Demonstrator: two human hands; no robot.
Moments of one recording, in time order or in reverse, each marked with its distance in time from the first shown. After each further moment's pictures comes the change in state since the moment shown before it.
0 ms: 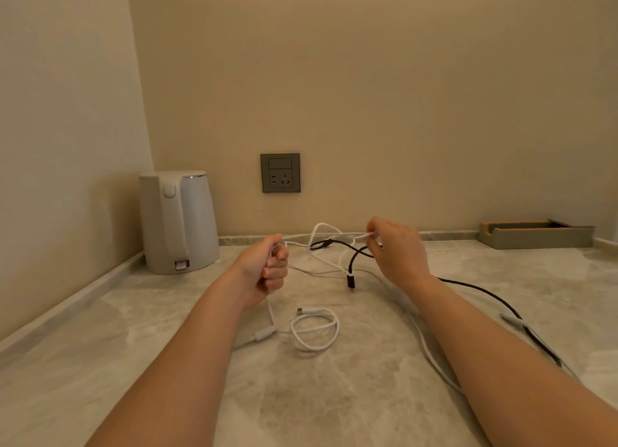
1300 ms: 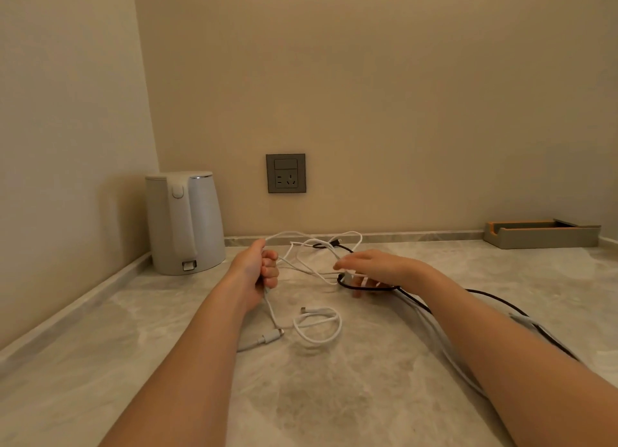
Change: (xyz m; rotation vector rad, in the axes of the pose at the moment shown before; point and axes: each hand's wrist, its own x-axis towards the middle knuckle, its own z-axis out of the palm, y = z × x) left_hand 0.017 -0.004 -0.020 -0.044 0.280 0.021; right_hand -0.002 -0.025 -0.005 0.494 -0.897 0.233
